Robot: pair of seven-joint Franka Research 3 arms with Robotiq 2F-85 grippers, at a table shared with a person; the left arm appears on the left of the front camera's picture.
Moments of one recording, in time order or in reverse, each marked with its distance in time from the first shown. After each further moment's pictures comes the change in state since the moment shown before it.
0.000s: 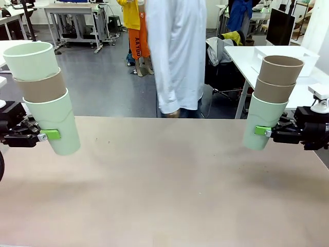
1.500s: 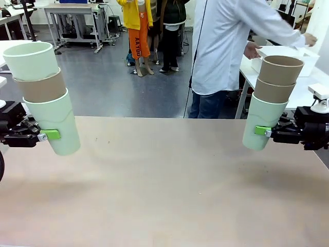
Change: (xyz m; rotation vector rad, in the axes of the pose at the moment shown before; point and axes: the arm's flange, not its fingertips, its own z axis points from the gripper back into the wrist) left arm 0.000 0.000 0.000 0.000 0.000 0.000; right arm 0.000 0.000 0.000 0.000 0.000 0.000
